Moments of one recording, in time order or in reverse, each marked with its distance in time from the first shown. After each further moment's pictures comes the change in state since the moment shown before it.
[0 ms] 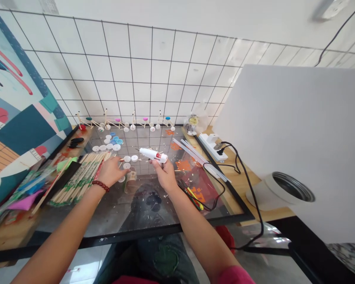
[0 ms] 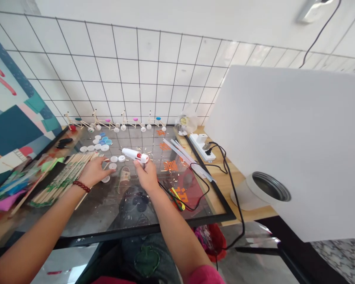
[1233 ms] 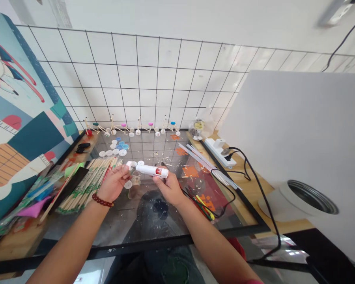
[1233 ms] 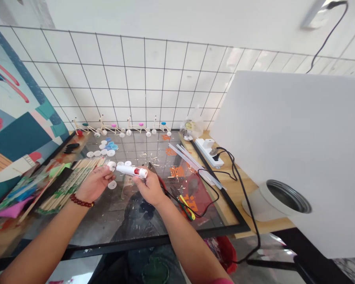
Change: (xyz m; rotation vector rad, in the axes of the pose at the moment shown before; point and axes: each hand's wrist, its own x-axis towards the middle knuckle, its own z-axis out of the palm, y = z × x) left_hand -0.028 0.019 -0.013 -1.542 -0.145 -0.351; right_hand -0.012 -0.009 -0.001 -0.041 -0.290 -0.187
